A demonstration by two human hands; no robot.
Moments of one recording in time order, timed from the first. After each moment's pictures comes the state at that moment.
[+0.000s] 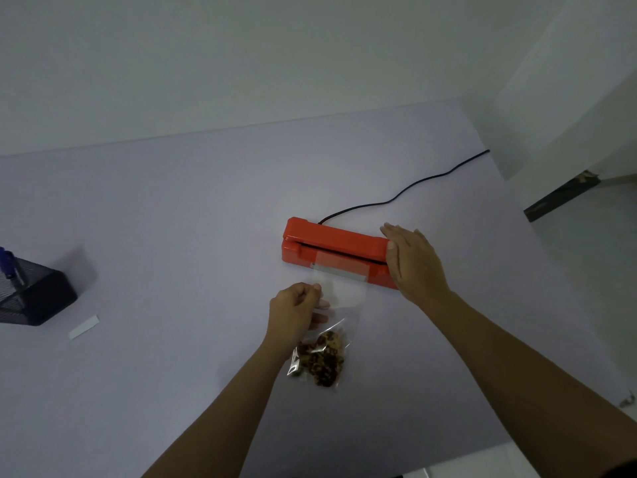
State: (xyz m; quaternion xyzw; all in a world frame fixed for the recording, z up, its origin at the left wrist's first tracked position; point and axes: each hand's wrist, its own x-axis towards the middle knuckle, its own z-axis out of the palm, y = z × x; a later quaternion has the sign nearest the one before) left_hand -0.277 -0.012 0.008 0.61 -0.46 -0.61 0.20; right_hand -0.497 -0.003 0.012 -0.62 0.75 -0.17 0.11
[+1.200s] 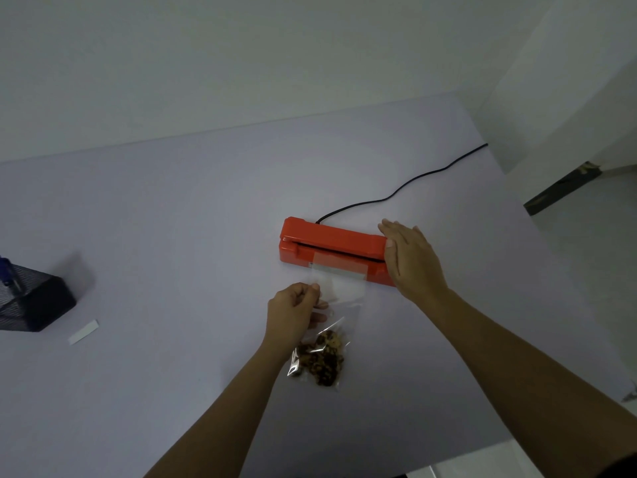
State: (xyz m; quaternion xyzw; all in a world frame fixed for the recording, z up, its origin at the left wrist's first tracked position) left_hand -0.278 -0.011 0.008 0.61 -0.47 -0.60 0.22; right_hand -0.497 -0.001 0.007 -0.62 0.75 -0.19 0.11
